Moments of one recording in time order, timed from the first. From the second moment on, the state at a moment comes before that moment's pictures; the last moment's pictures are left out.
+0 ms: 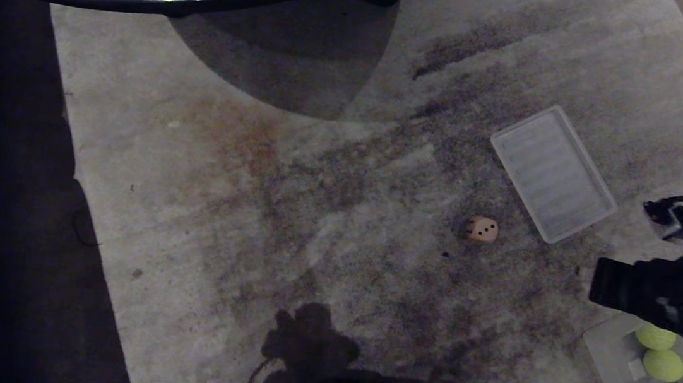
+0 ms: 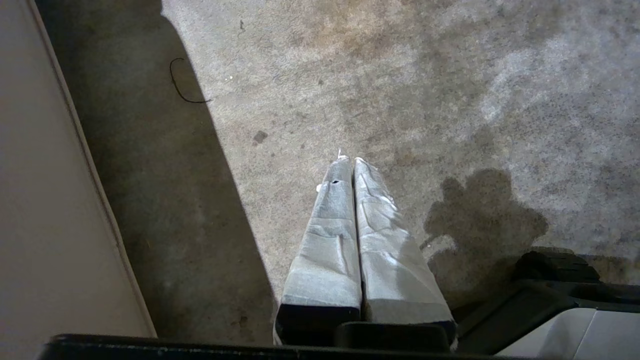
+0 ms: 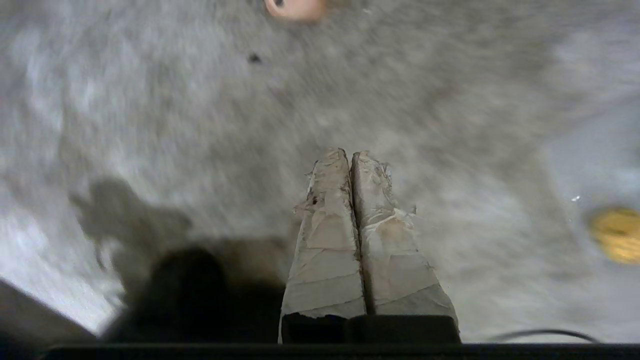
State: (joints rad) left arm -0.01 0.00 0.00 0.00 0.04 -0.01; right arm 0.13 1.48 -0.65 -0.35 -0.05 0.23
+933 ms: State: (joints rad) left arm -0.01 0.00 0.00 0.00 0.04 -0.01; right arm 0.24 1.93 -0.88 -0.41 -0.13 0.30
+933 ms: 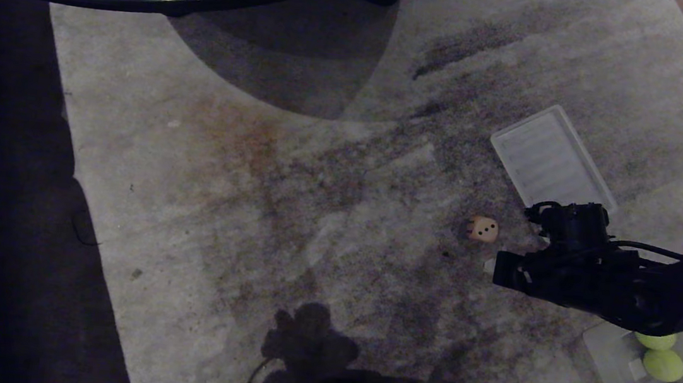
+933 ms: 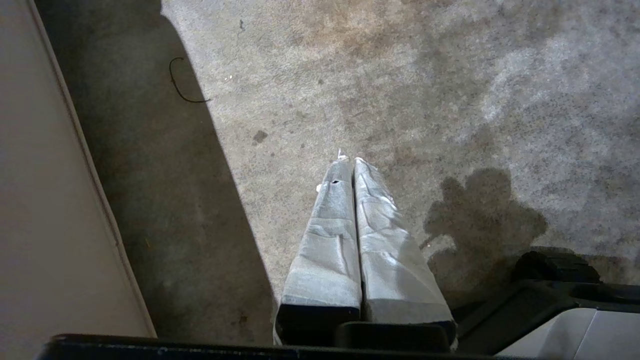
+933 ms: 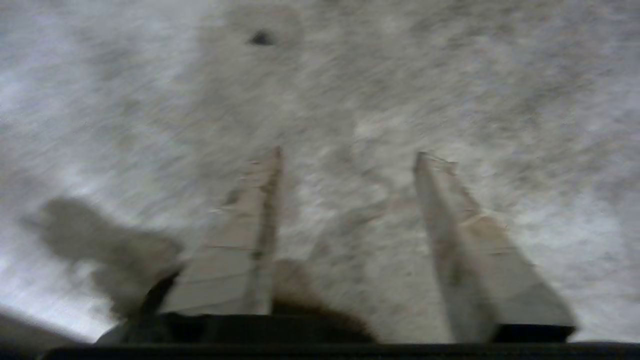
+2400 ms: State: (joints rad) left arm -0.01 0.00 0.00 0.00 0.04 -0.01; right arm 0.23 2.24 -1.19 -0.56 -0.31 0.37
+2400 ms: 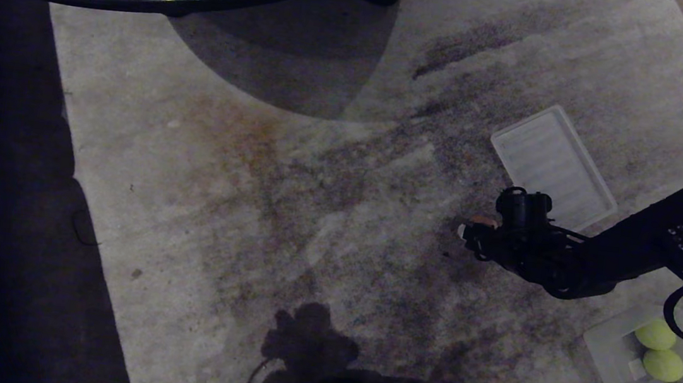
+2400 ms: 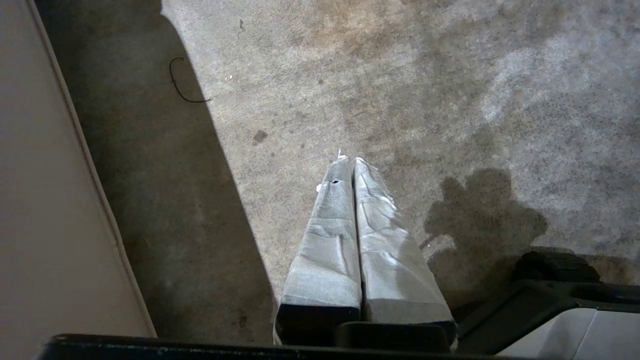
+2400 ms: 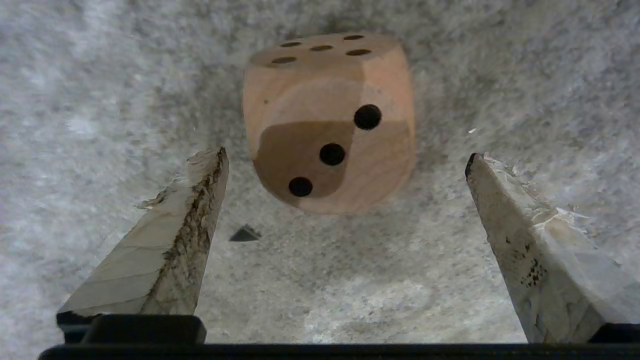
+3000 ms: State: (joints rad) left arm -0.01 0.00 0.00 0.00 0.04 -0.01; right arm 0.24 2.23 -1.19 -0.61 -0.33 0.36
